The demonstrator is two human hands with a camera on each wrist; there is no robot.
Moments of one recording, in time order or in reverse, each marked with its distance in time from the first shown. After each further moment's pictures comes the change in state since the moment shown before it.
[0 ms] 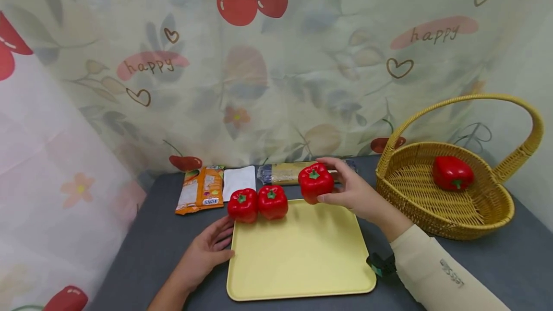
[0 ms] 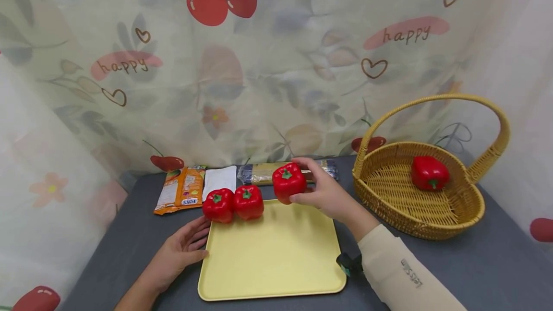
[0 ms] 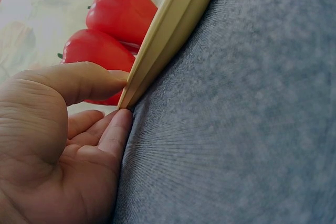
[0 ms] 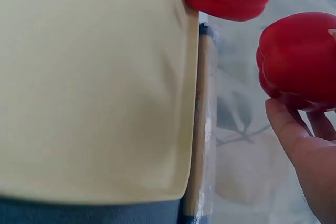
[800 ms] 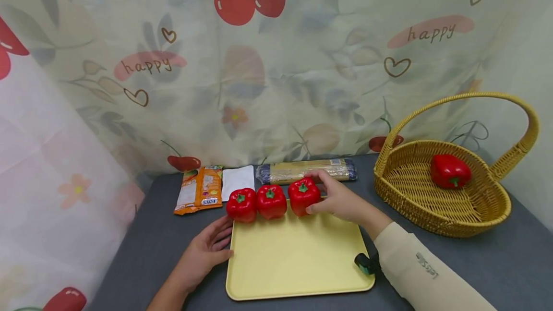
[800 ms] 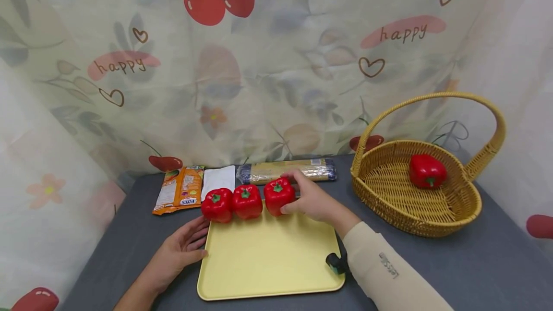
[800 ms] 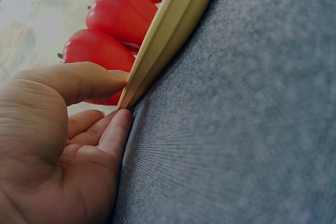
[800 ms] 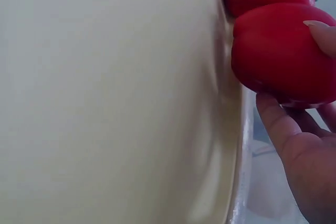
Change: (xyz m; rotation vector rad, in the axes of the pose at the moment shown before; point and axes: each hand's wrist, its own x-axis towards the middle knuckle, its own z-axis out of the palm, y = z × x) left_hand -0.001 0.001 0.003 0.005 0.024 0.002; right_hand 0.019 0.027 0.020 -0.039 -0.066 0.163
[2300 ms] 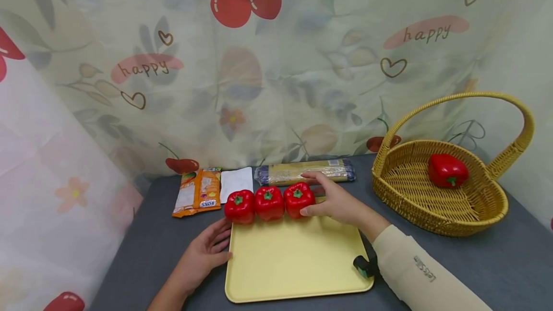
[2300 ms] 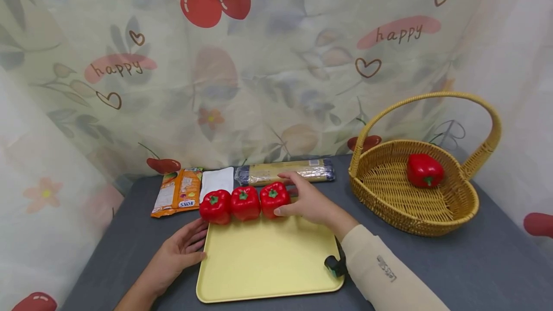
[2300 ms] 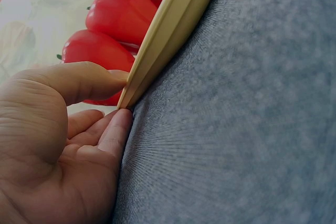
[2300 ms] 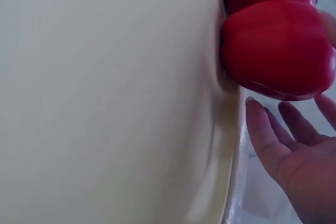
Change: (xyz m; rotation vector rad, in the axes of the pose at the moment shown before) left_hand 0.002 -0.002 0.000 0.015 0.008 -0.010; right_hand -0.004 0.000 0.002 -0.137 0.023 -0.015
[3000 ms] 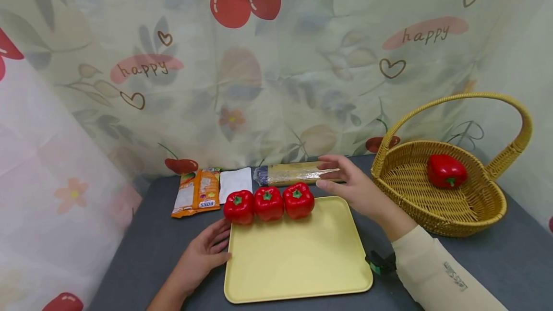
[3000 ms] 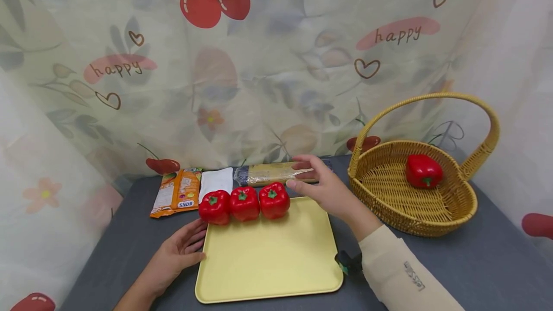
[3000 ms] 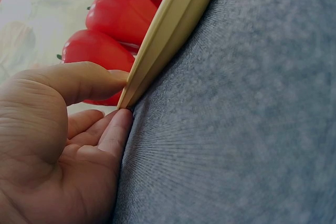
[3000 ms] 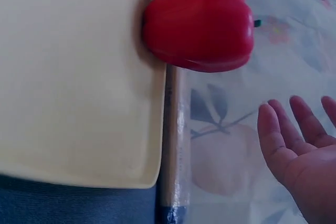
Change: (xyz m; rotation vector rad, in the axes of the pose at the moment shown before) left_hand -0.001 0.003 0.003 -0.001 0.004 0.002; right_hand -0.031 -0.031 -0.034 0.045 0.130 -0.161
